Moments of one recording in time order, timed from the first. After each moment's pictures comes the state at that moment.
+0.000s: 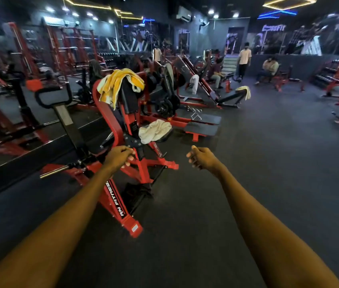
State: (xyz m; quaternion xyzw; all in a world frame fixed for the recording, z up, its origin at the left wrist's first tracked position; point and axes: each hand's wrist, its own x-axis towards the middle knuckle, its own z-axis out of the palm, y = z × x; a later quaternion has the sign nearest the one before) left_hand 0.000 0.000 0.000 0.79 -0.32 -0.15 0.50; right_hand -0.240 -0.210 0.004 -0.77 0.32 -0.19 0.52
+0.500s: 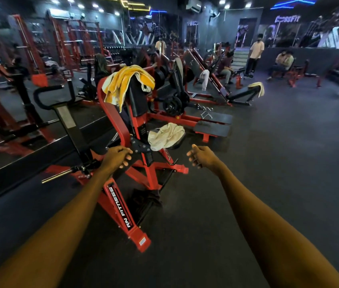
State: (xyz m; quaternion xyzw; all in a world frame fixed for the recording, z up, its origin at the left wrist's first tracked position) left_hand 0.174 -0.073 -0.014 0.80 -0.26 -0.15 0.52; right_hand -0.049 -0.304 -0.012 -0.77 0.33 -0.17 0.52
